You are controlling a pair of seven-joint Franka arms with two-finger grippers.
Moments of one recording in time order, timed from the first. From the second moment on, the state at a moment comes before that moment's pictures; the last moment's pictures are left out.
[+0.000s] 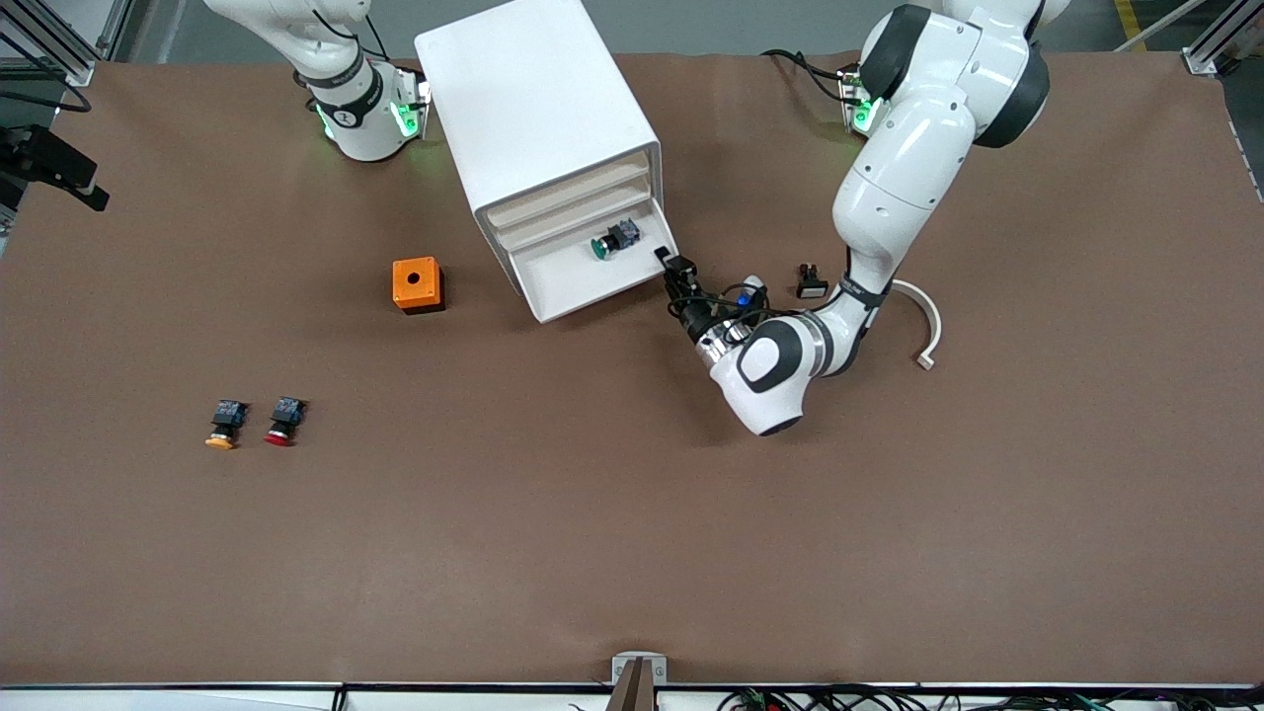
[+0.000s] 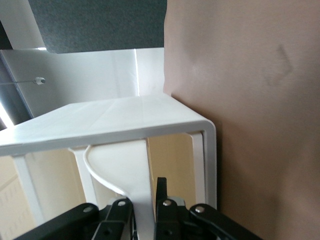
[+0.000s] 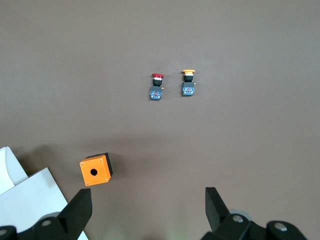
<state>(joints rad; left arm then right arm) -0.40 1.03 -0.14 -1.41 -0.97 1.40 -2.15 -0.07 -0.22 -0.06 -1.75 -0.01 1.56 -0.06</state>
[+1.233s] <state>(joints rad) -0.32 1.03 -0.11 -1.36 -0.97 1.46 -2.14 -0.08 -0.10 -0.06 -1.72 -0.01 1.58 -0.06</state>
